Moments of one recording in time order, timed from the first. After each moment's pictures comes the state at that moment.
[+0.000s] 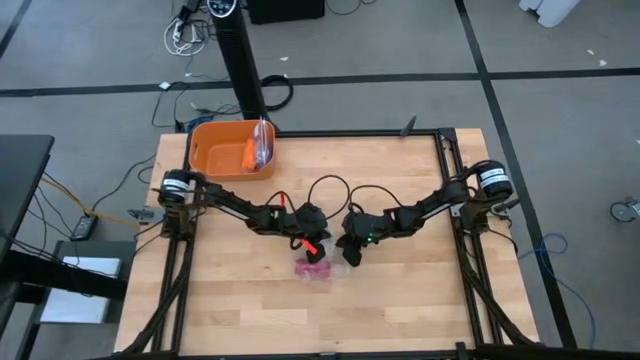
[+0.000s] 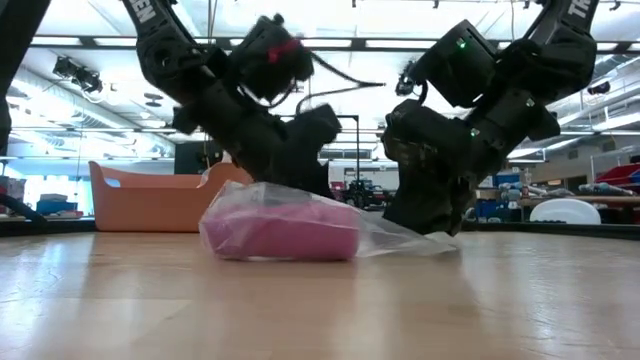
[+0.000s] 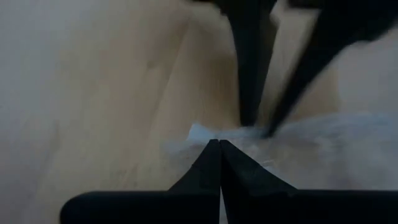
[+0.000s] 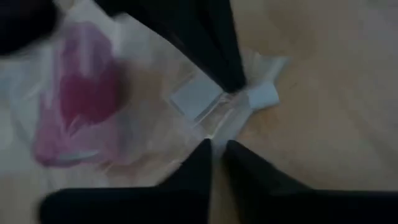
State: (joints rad) left arm -0.07 1.92 0.90 0.34 -0.10 -0.32; right arm 0.13 1.81 0.67 0.41 0.05 0.62
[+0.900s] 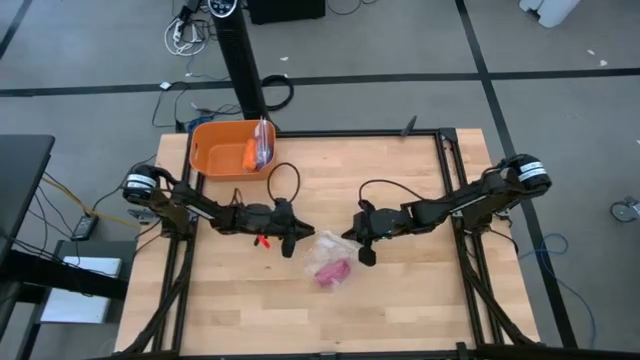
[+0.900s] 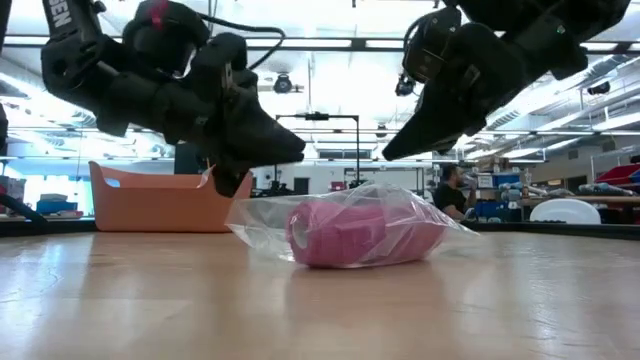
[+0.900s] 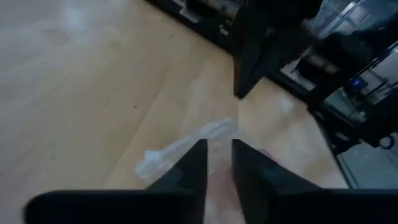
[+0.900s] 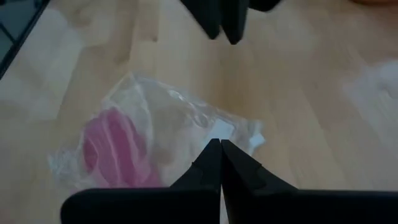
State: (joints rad) left arm -0.09 1.64 0.46 0.94 -0.07 -0.58; right arm 0.19 1.49 0.67 0.24 0.17 0.24
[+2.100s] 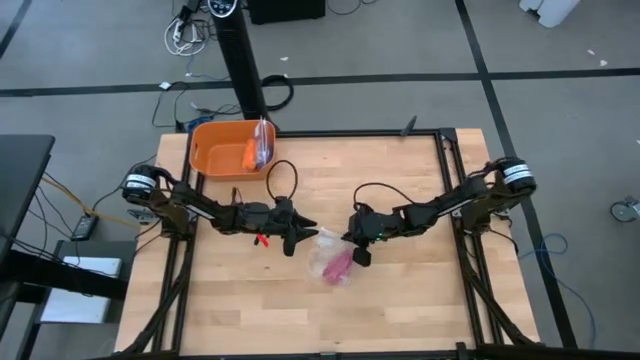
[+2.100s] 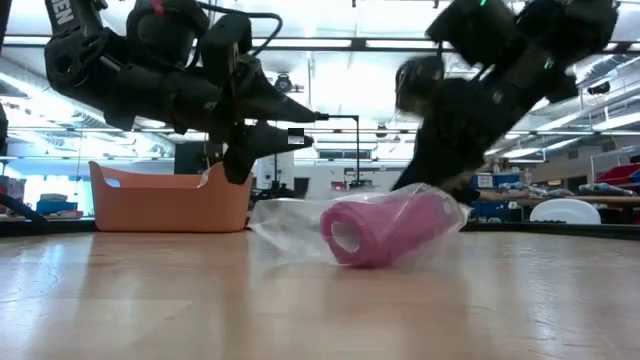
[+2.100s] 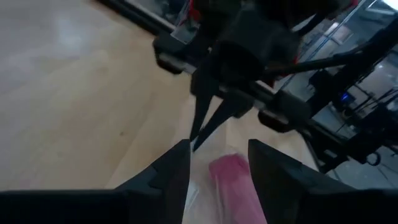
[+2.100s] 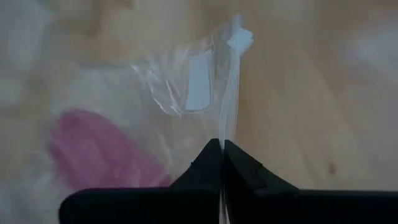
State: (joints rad) left arm -0.09 1.64 0.48 0.99 -0.09 -0.57; right arm 0.18 1.62 0.66 0.26 0.16 0.35
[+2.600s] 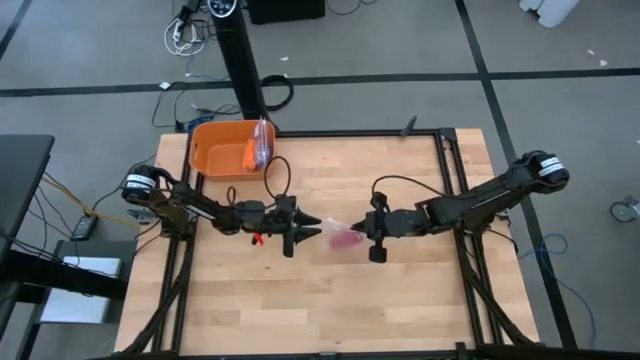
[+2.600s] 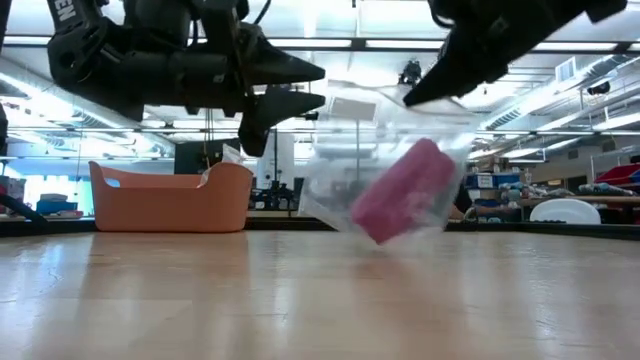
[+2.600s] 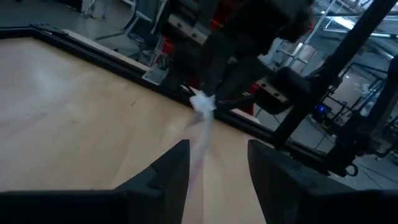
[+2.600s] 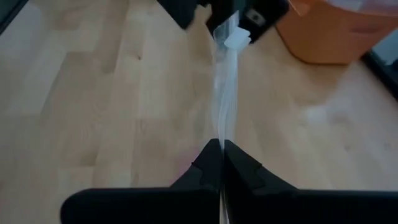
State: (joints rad) left arm -0.09 1.64 0.50 1.13 -0.07 -0.47; right arm 0.29 1.29 0.73 -0.03 0.39 0.13
